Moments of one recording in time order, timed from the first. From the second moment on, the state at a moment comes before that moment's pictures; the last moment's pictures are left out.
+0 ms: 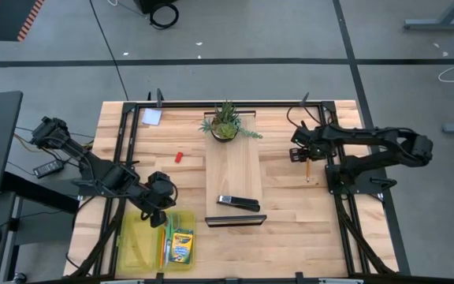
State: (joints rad) left arm -0.57 1.10 0.84 -0.68 -0.27 -0.80; right arm -0.53 1.18 0.48 -0.80 0.11 0.96
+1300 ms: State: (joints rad) left arm -0.58 1.10 0.84 -0.69 -0.21 -0.88; right arm -0.42 1.13 0.48 -0.71 0.15 1.01
